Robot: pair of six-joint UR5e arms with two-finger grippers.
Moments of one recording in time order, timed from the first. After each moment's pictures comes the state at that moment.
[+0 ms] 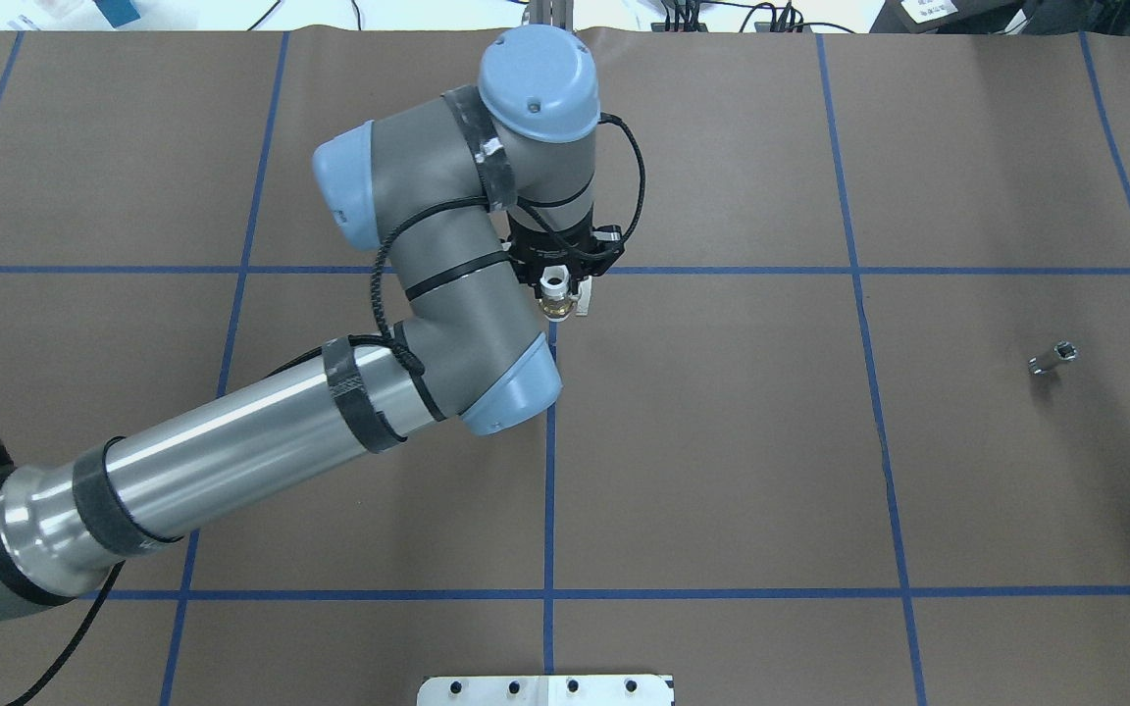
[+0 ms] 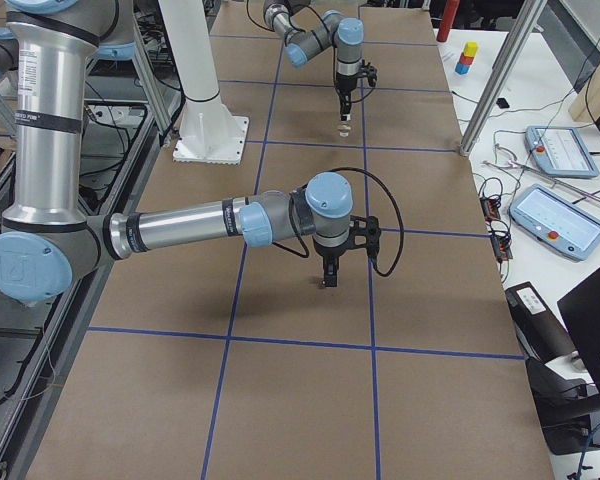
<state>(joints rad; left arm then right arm) -0.61 -2.63 -1.31 -1.51 -1.97 -1.24 1.46 -1.69 1.89 -1.48 2.45 0.29</state>
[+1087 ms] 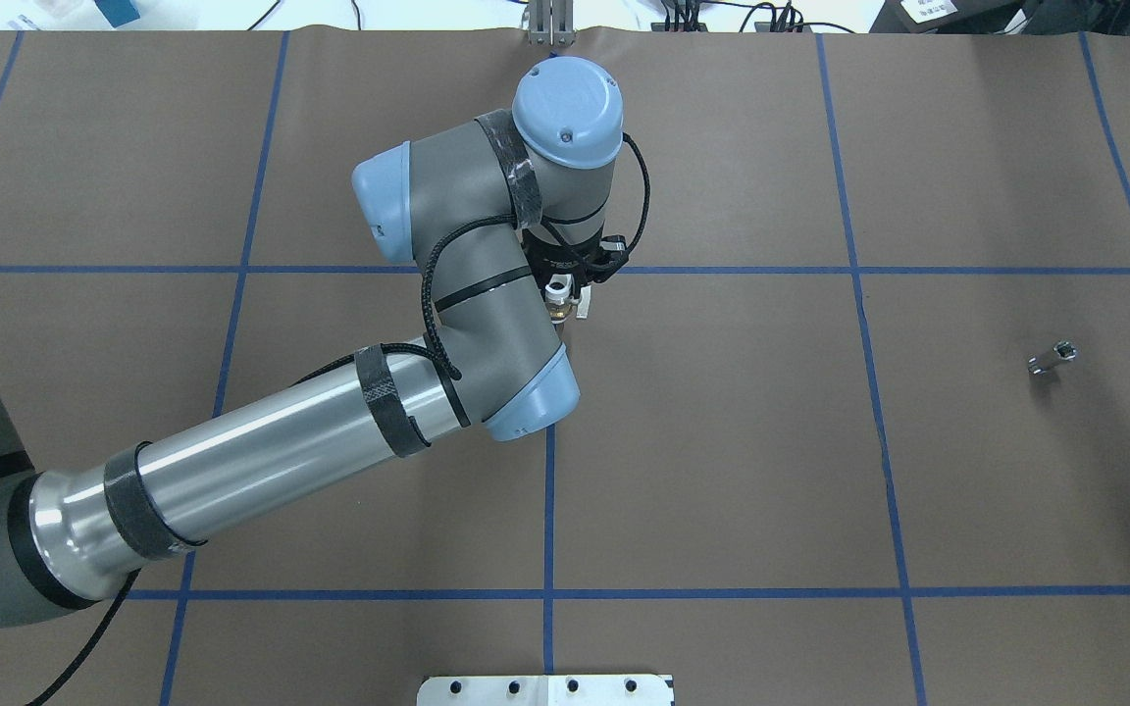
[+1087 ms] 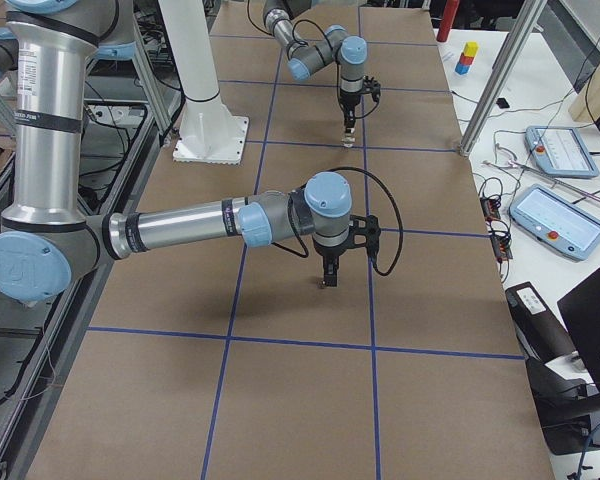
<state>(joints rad) -0.60 -2.64 -1.24 -1.54 -1.92 -1.26 1.46 -1.70 1.89 -1.46 2.45 0.31</state>
